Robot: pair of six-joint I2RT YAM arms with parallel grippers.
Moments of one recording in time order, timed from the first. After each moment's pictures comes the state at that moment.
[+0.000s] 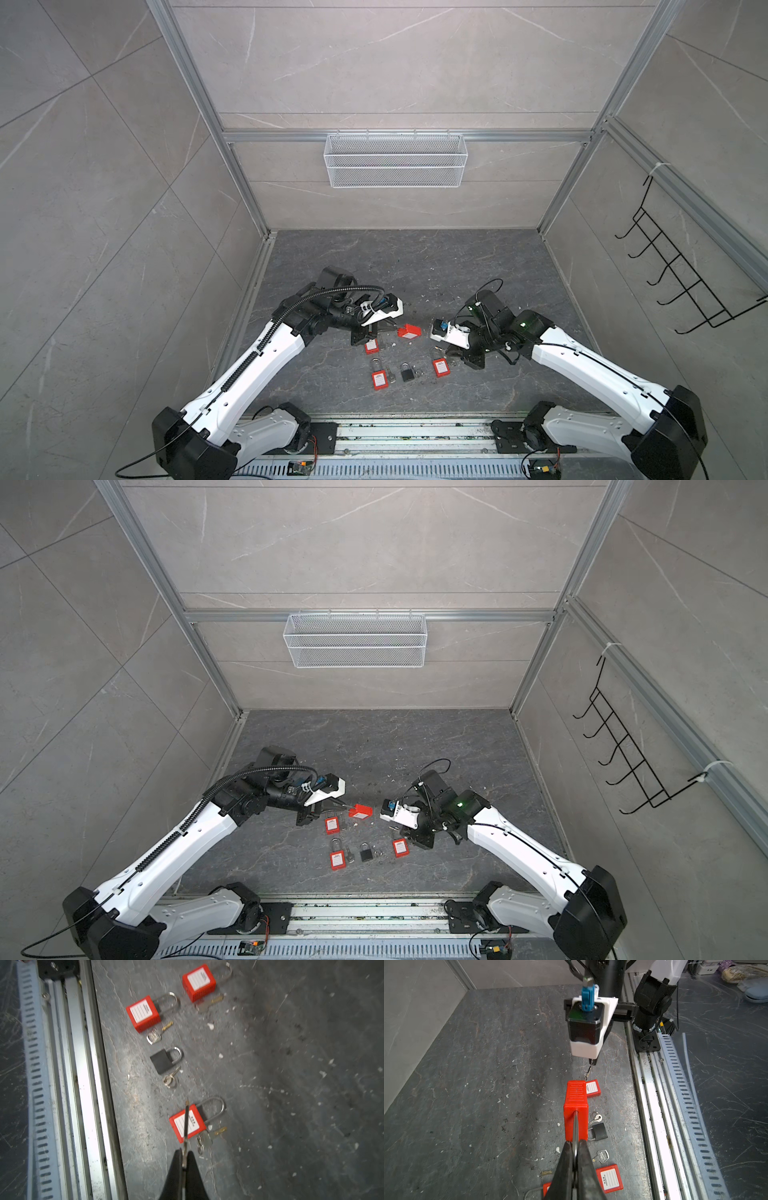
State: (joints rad) left arm -0.57 1.15 1.12 -0.82 0.72 0.79; right arm 0.65 1.17 0.88 -0.86 -0.35 -0.61
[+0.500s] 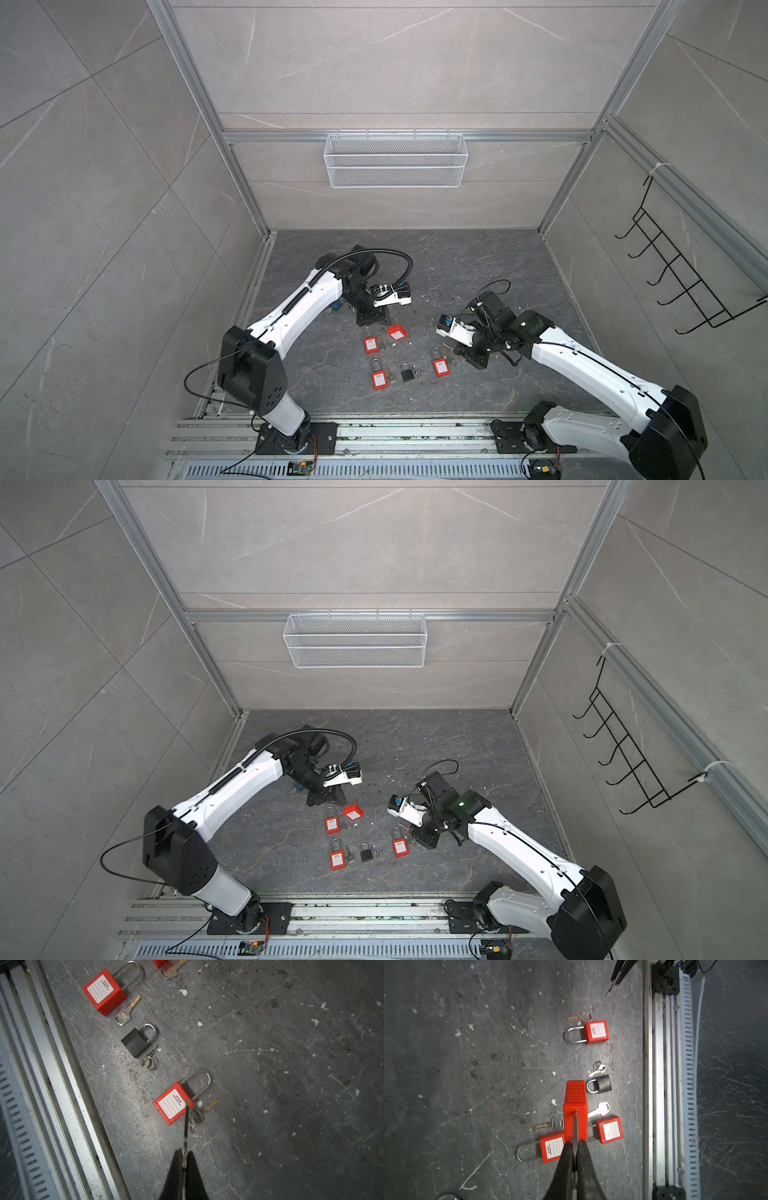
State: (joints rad) left arm -0.54 1.65 1.47 -1.23 0.55 0.93; right arm 0.62 1.17 0.87 -0.86 -0.26 -0.48
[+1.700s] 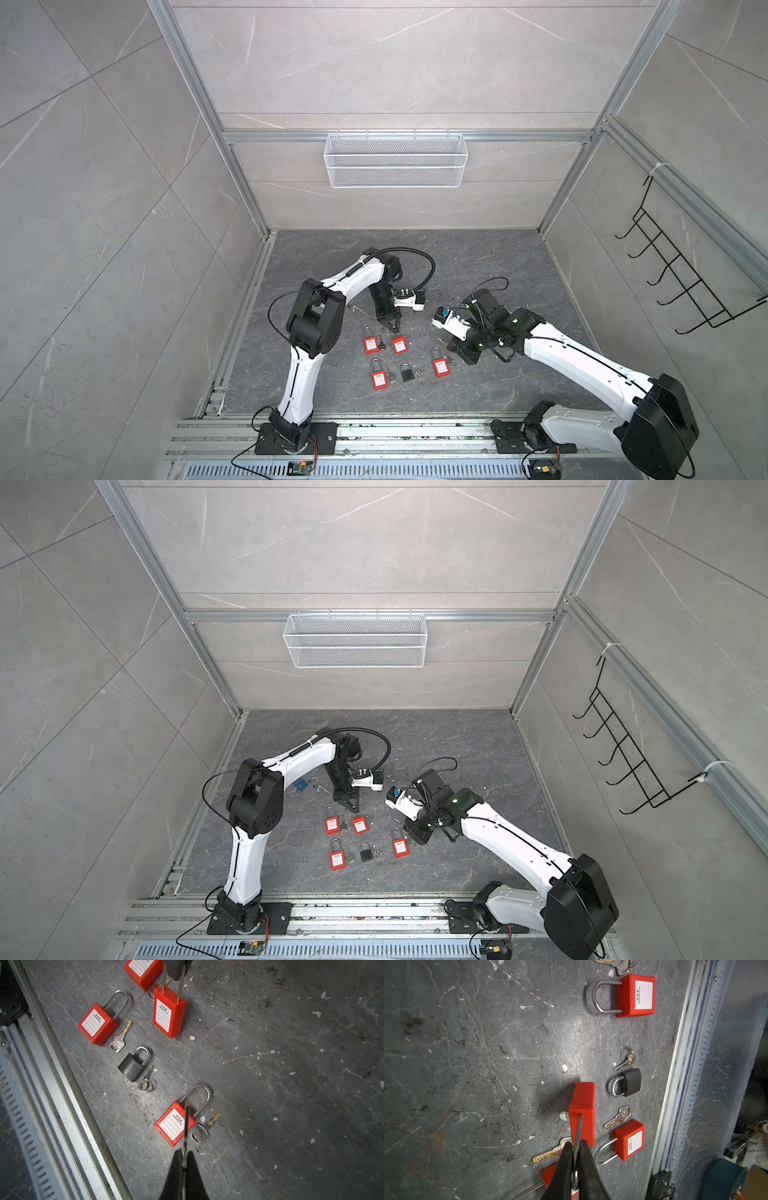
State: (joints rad) left arm -0.59 2.16 1.75 -1.37 0.48 0.90; right arm 0.62 1.23 0.87 -0.76 -0.30 -0.31
